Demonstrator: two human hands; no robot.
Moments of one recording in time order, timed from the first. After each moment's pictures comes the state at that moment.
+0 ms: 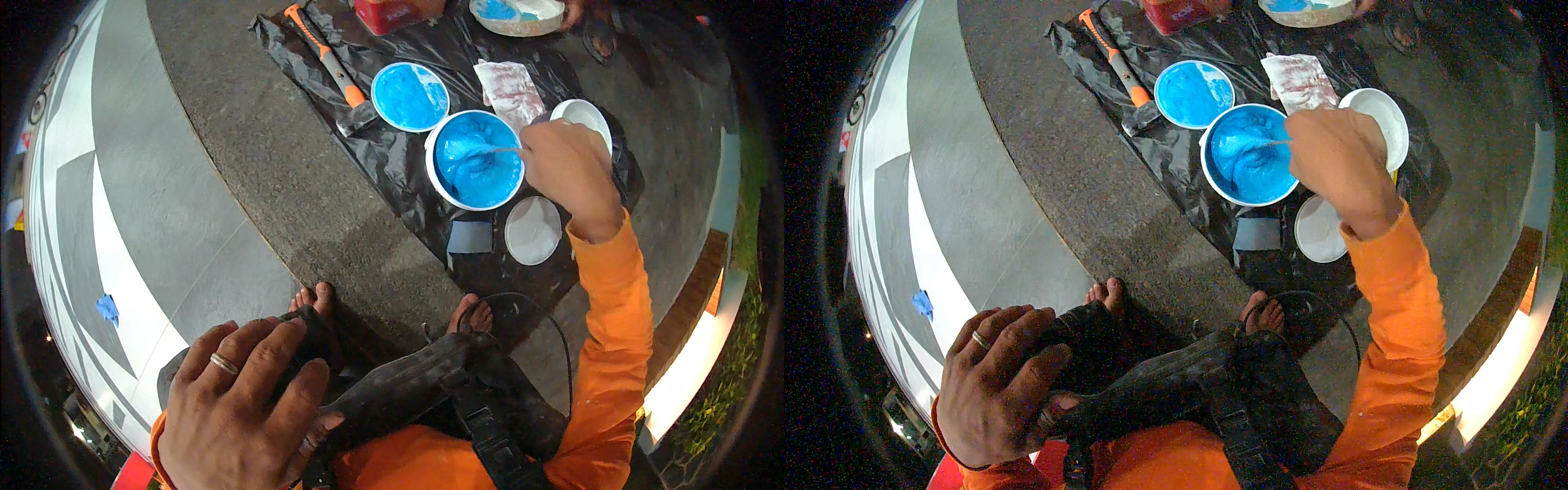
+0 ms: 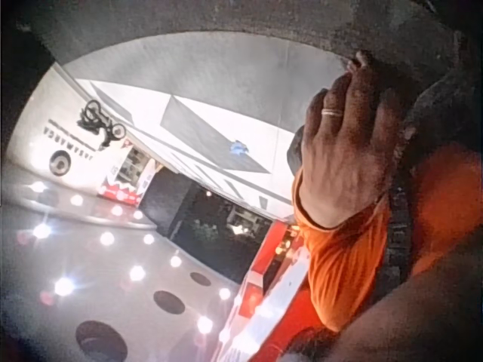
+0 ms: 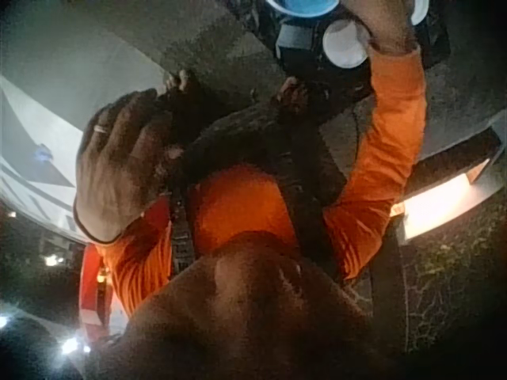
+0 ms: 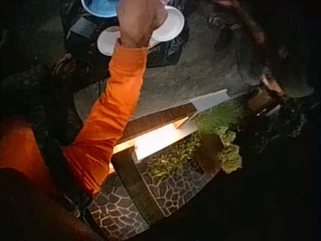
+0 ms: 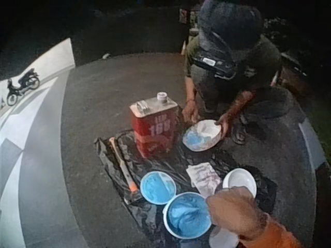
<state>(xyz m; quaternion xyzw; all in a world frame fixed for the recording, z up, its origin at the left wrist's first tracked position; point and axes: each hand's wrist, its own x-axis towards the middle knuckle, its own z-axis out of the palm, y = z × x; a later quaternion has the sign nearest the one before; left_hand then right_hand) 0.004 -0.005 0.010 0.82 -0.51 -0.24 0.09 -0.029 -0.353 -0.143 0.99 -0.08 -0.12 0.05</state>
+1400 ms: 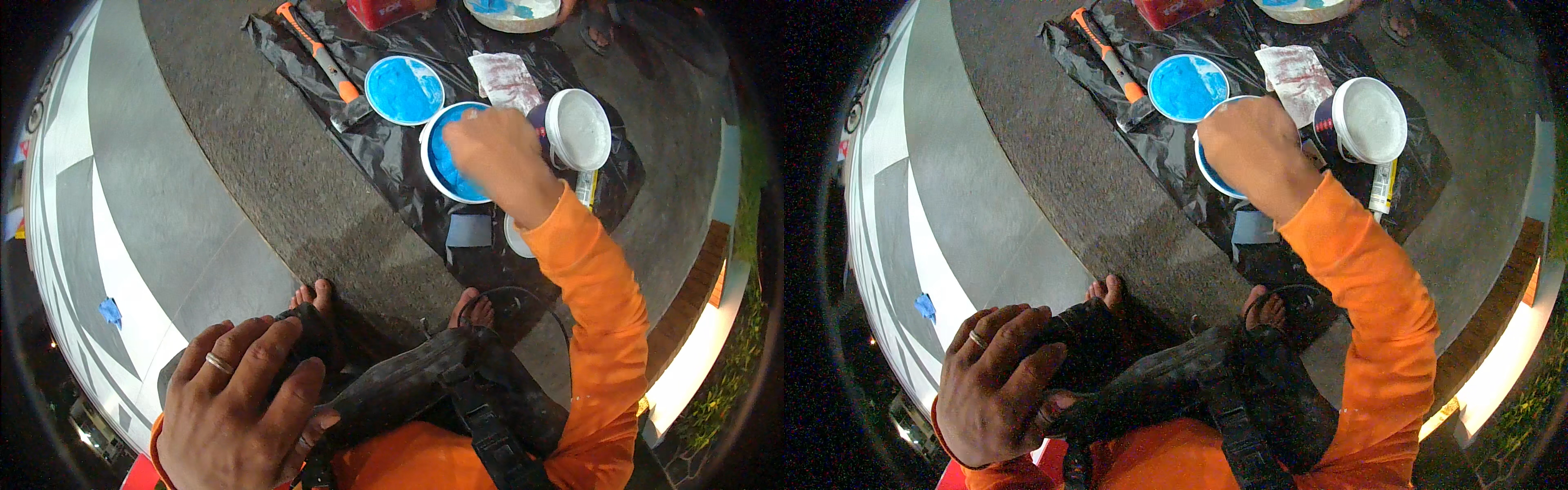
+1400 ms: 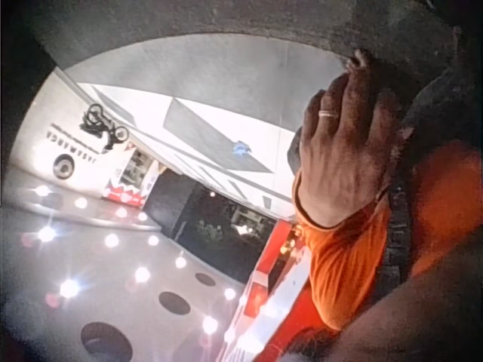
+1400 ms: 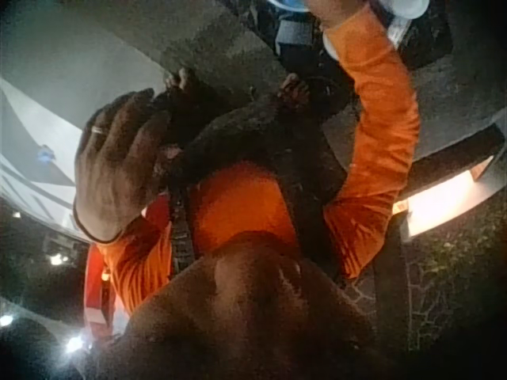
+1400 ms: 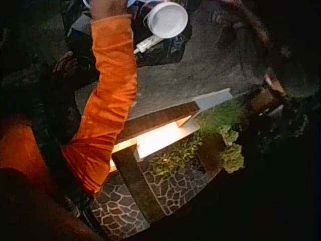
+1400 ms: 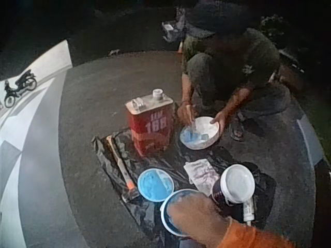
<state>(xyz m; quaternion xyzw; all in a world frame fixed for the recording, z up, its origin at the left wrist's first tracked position) 0.003 -0.004 0.009 0.82 -0.51 -0.25 0.06 -0.006 -0.308 -0.173 1.00 0.07 -0.04 0.04</state>
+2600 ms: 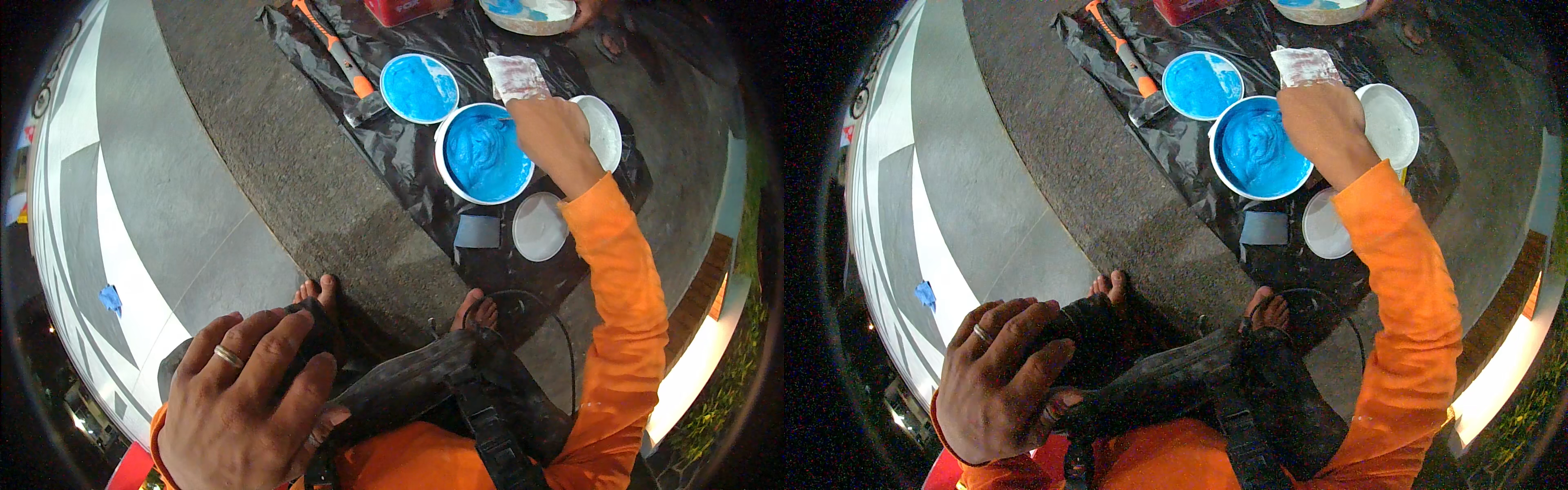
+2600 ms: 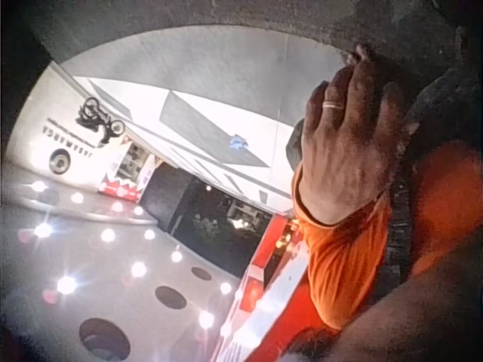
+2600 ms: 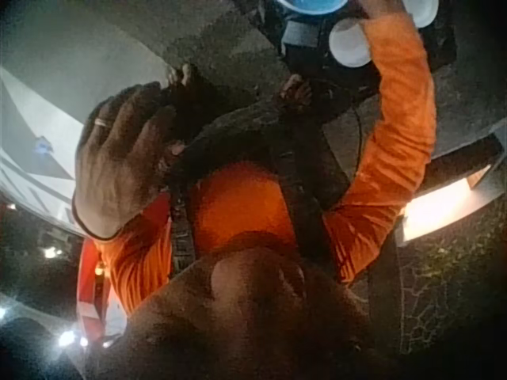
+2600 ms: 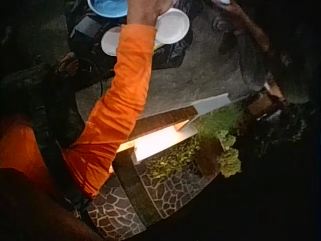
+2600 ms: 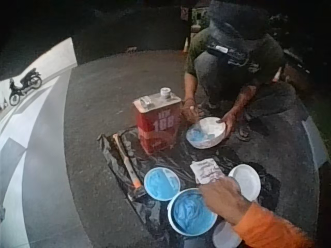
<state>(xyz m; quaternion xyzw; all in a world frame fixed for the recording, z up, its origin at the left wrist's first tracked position) 0.003 -0.004 0.008 0.82 -0.51 -0.26 0.08 0.001 -0.368 -0.189 0.98 -0.05 -0.13 0.10</state>
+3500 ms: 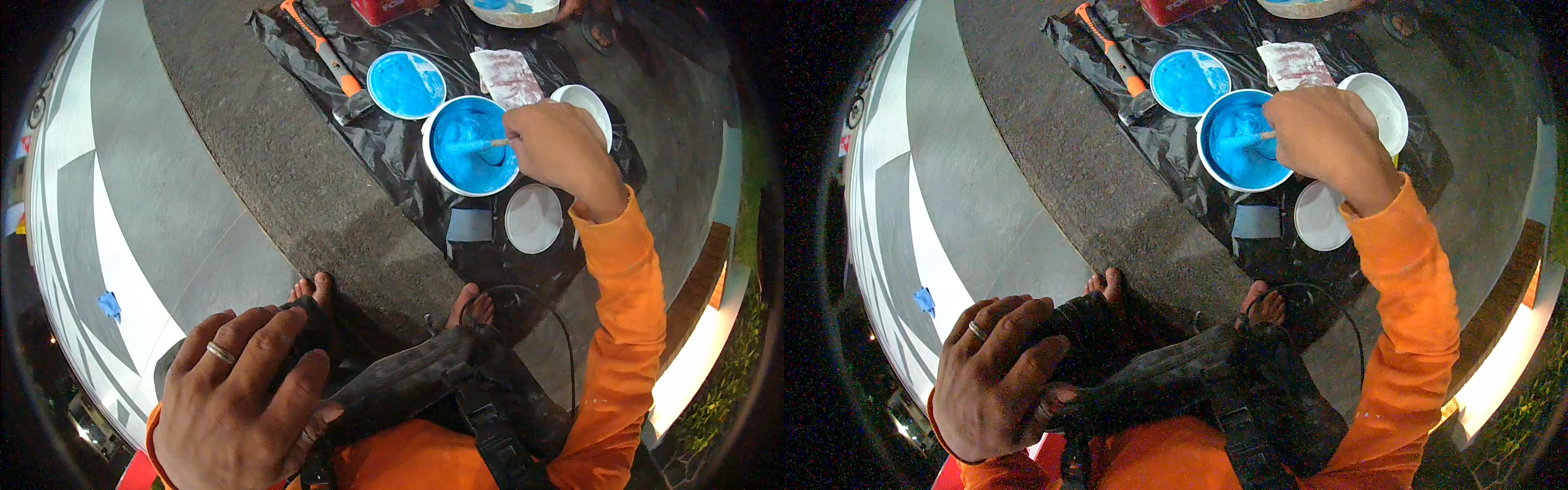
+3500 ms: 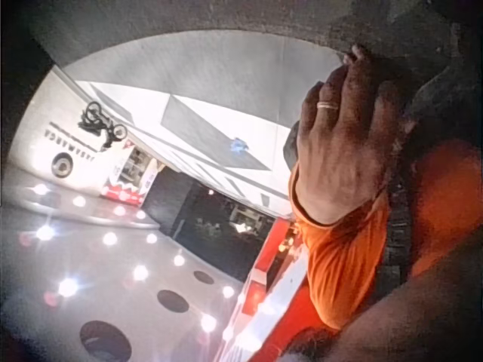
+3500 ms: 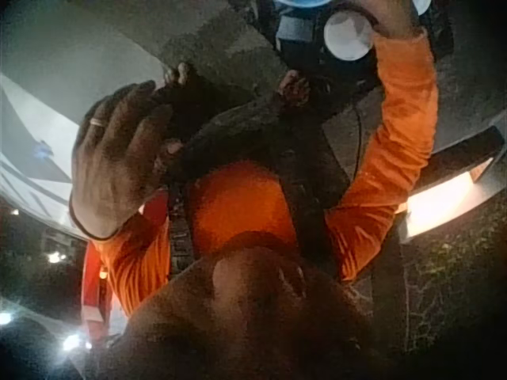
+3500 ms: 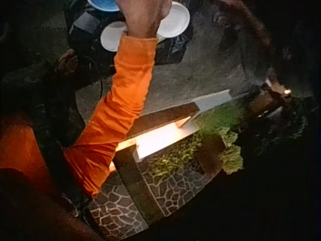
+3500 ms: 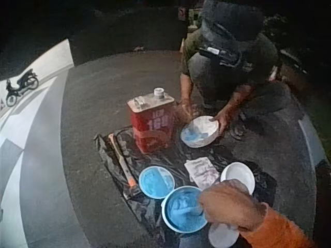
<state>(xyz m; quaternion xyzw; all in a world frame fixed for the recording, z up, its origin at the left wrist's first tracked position) -0.005 -0.008 0.009 0.82 -0.52 -0.24 0.08 -0.028 -0.348 -0.131 0.99 -0.04 -0.13 -0.01</state>
